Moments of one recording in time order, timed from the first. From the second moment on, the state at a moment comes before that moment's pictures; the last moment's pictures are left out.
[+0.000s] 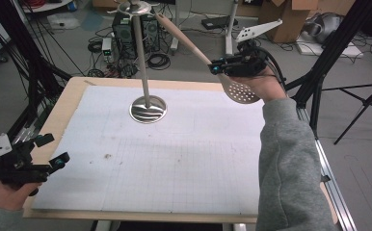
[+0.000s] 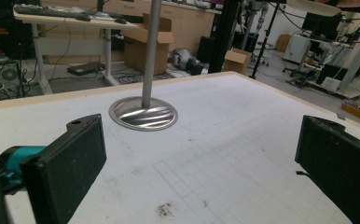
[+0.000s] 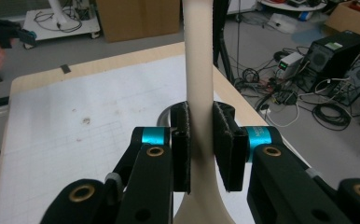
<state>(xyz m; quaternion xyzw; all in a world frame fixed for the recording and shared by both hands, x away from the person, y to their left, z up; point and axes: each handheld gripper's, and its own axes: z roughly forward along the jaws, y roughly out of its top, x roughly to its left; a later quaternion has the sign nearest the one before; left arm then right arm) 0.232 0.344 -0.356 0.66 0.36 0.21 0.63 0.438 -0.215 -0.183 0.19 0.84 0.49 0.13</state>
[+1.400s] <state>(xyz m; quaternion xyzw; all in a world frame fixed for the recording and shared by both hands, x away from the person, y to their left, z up) 0.229 0.350 -0.356 0.66 0.36 0.21 0.63 0.452 -0.191 -0.190 0.21 0.84 0.48 0.14</state>
